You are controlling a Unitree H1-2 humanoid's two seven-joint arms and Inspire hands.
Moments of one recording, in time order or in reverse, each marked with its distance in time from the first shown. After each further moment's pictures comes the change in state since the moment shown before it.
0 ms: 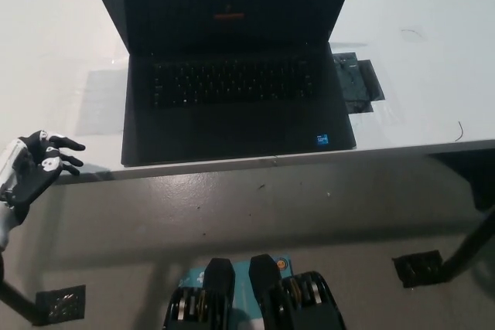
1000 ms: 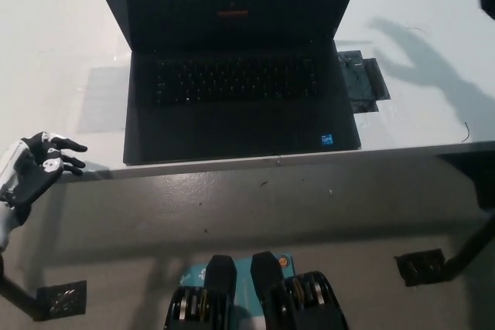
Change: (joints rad) left_arm -0.010 -0.001 0.008 0.024 -0.016 0.002 -0.030; right_arm -0.903 0.130 0.326 0.615 -0.178 -0.023 0.053
